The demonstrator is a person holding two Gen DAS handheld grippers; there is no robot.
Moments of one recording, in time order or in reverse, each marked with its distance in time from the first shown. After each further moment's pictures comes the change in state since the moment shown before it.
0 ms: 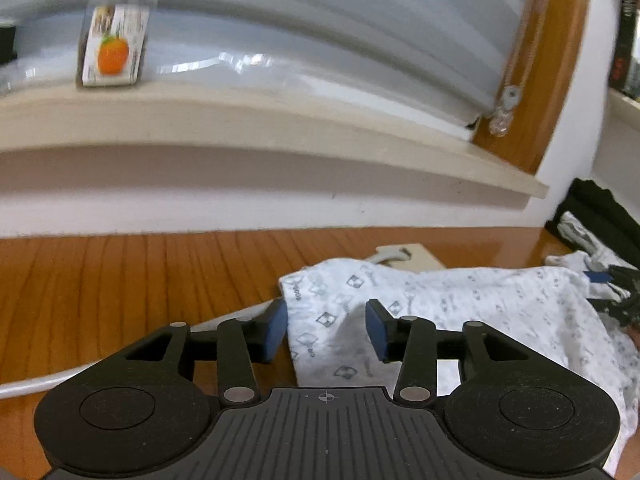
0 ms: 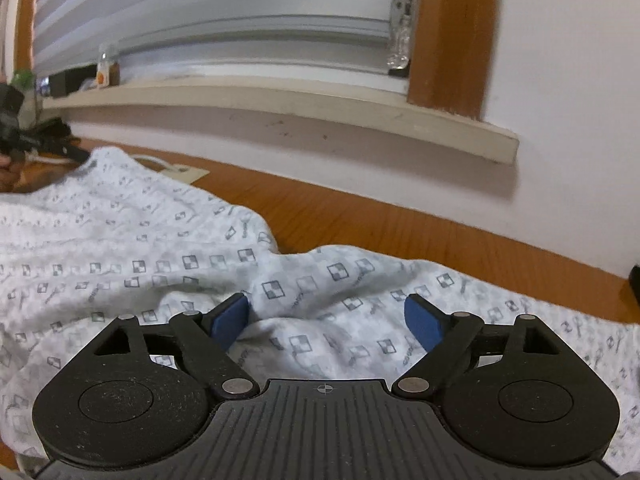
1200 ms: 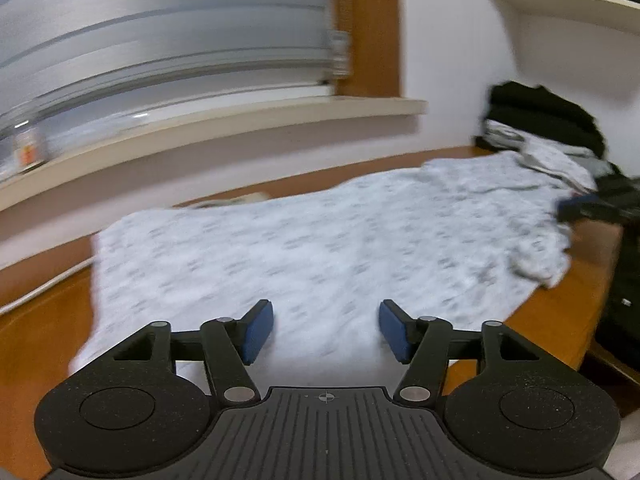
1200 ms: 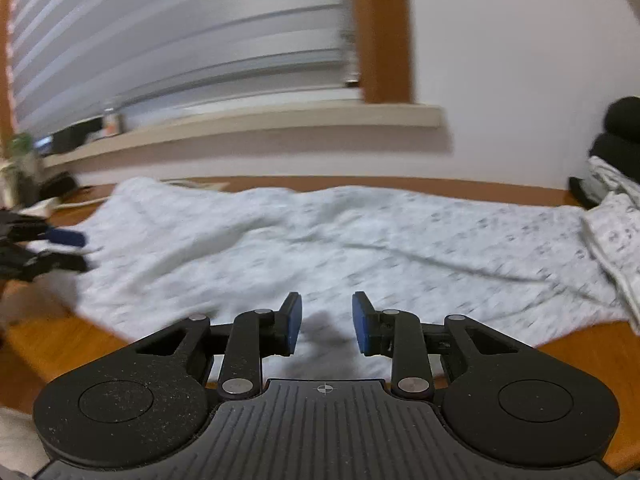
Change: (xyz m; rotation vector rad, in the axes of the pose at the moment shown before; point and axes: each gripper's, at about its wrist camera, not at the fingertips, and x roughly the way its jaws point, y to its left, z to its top) left arm -0.089 -0.177 -0.119 0.292 -0.053 0.120; right arm -0.124 0.054 -0.055 0.199 -0.052 -0.022
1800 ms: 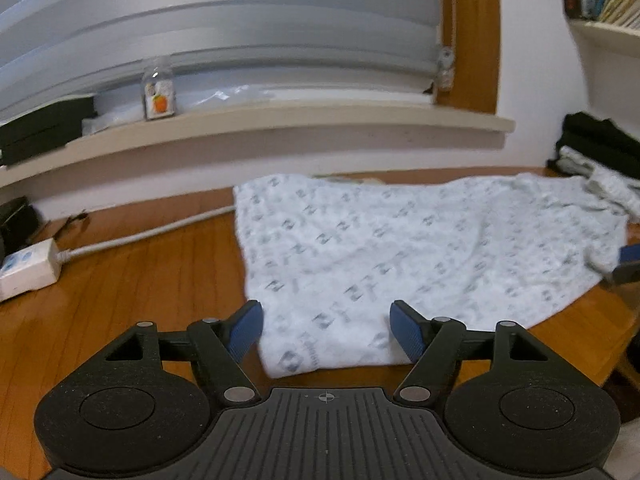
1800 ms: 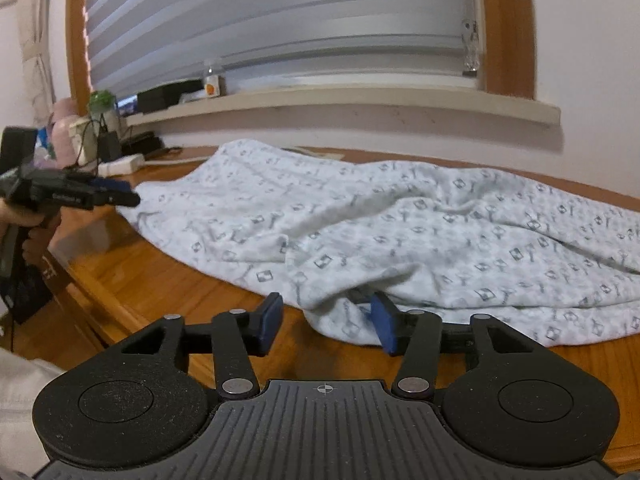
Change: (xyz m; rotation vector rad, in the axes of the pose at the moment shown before) left arm -0.032 0.078 -0.024 -0.128 0.002 0.133; right arm 0.016 0.067 -0.016 -0.086 0.021 0.166
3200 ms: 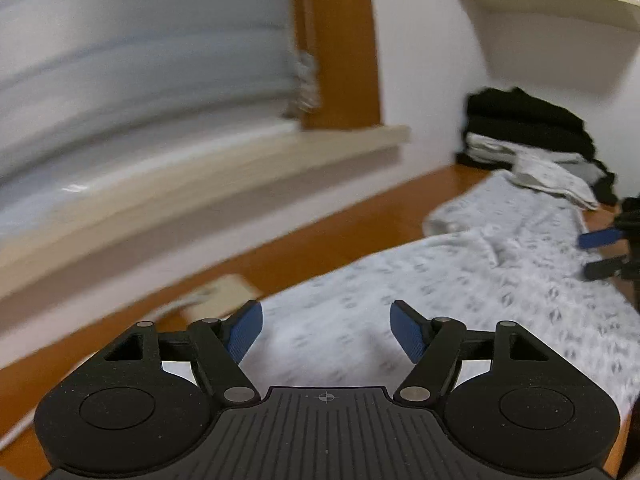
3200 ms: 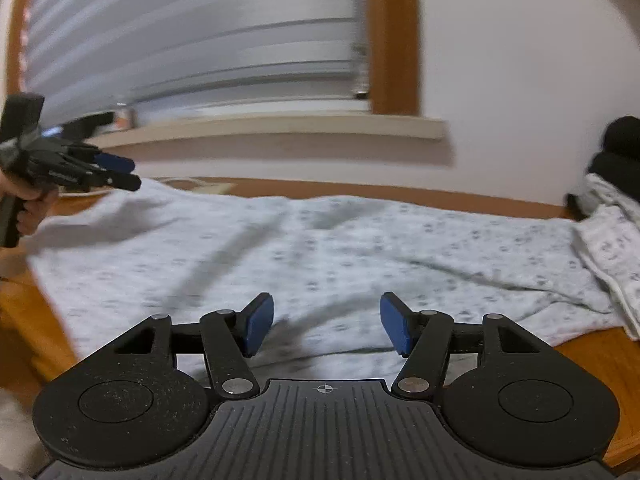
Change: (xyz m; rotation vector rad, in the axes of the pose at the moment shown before) left arm 0.129 -0.131 0.109 0.276 -0.025 -0.317; right arm -0.019 -0.067 -0.004 0.057 -0.086 -0.237
